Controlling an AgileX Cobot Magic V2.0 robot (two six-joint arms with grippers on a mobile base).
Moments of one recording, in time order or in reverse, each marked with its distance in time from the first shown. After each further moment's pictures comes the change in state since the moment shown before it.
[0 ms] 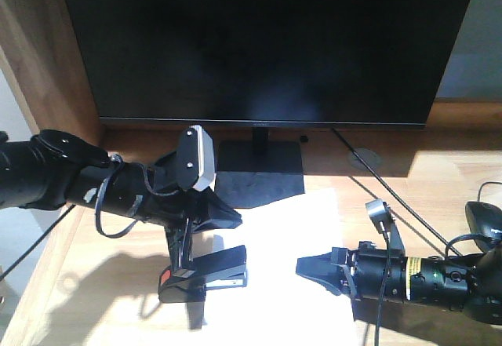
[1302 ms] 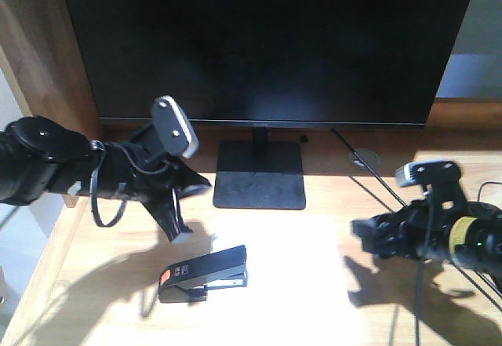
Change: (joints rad) left arm 0.000 -0.115 0.010 0.232 -0.309 -0.433; right arm 0.000 -0.557 0.005 -0.101 0.744 -0.140
